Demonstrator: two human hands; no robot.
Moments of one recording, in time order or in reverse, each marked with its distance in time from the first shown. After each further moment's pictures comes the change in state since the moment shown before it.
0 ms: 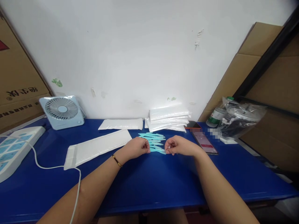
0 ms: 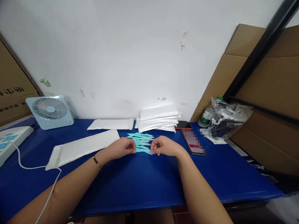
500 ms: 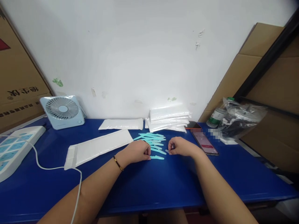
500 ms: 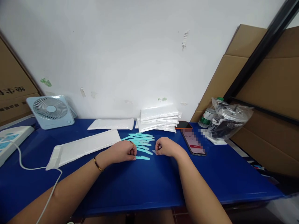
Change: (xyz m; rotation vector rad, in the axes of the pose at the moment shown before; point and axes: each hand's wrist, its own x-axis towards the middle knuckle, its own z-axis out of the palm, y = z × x) left_hand -0.006 0.002 0.004 0.094 -0.062 0.112; right_hand 0.000 0.013 -0.005 -0.345 0.148 0.118
